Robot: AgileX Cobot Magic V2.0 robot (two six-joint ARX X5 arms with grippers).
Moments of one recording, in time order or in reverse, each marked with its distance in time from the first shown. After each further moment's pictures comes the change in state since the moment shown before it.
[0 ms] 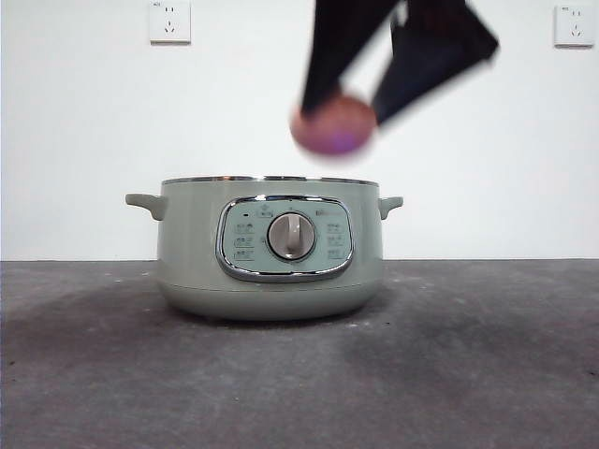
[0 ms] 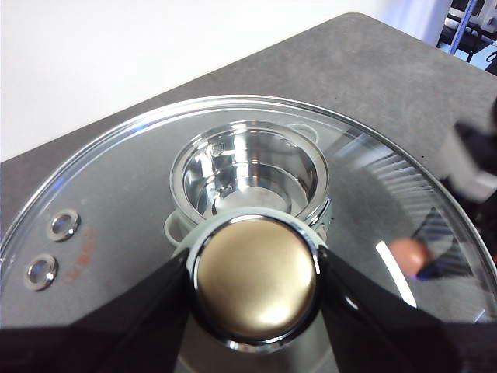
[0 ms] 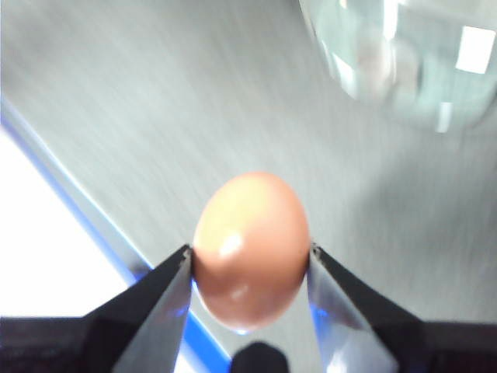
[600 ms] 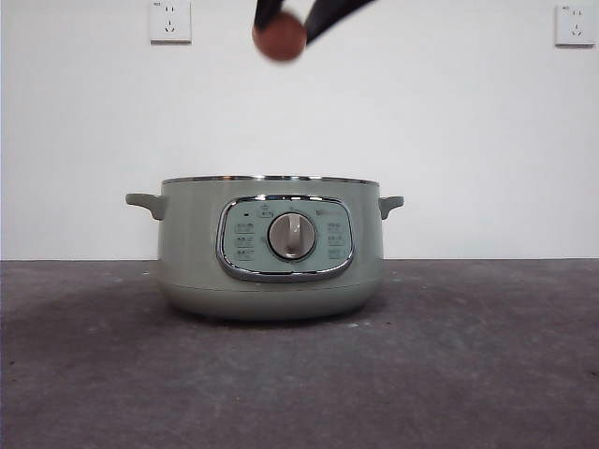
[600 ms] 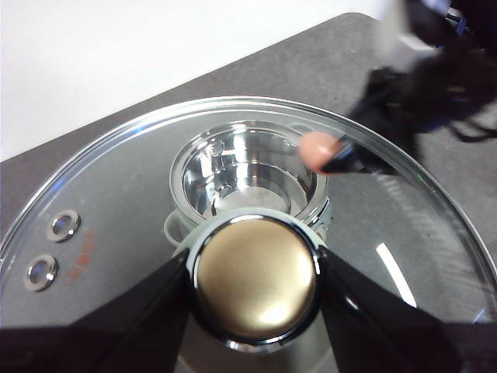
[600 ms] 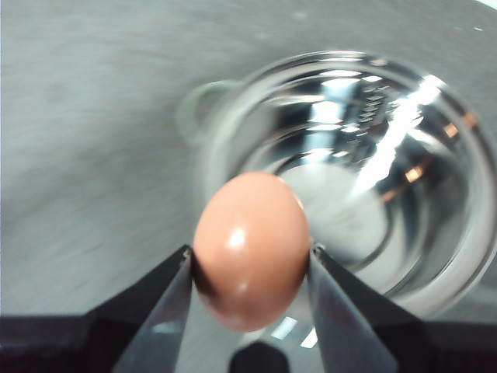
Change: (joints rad) left arm 0.000 0.000 0.000 -0.001 0.002 0.000; right arm -0.143 0.333 0.494 0.027 0.087 -0.159
